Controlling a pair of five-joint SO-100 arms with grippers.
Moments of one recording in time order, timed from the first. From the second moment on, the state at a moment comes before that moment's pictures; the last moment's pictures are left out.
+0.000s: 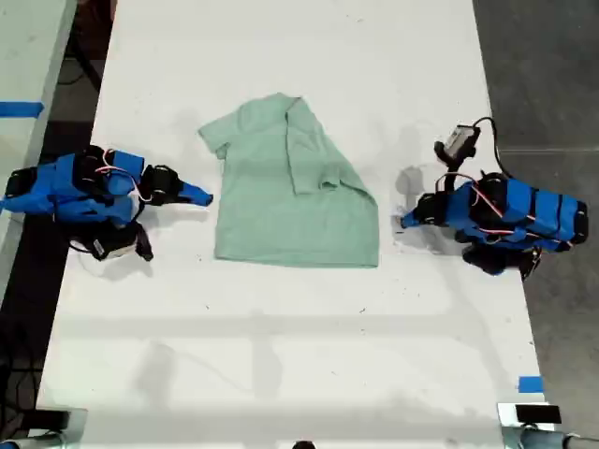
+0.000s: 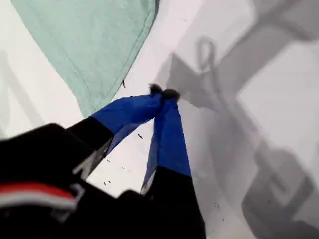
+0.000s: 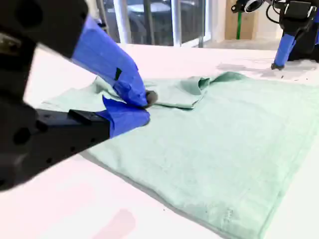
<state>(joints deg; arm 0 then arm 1) -12.0 206.5 183.6 53.8 6.9 16.3 200.8 174.0 81.7 -14.6</state>
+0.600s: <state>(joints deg) -26.3 187.1 166.7 56.3 18.2 16.8 200.8 174.1 81.7 -14.6</state>
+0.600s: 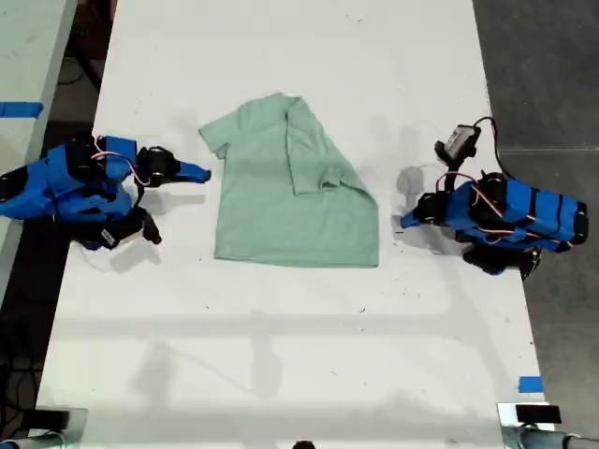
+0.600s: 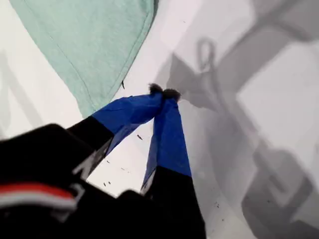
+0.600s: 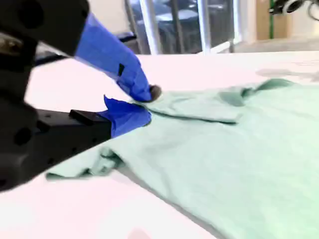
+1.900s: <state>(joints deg) -61.3 92.1 105.5 62.5 42.5 16.7 200.8 174.1 81.7 -14.6</state>
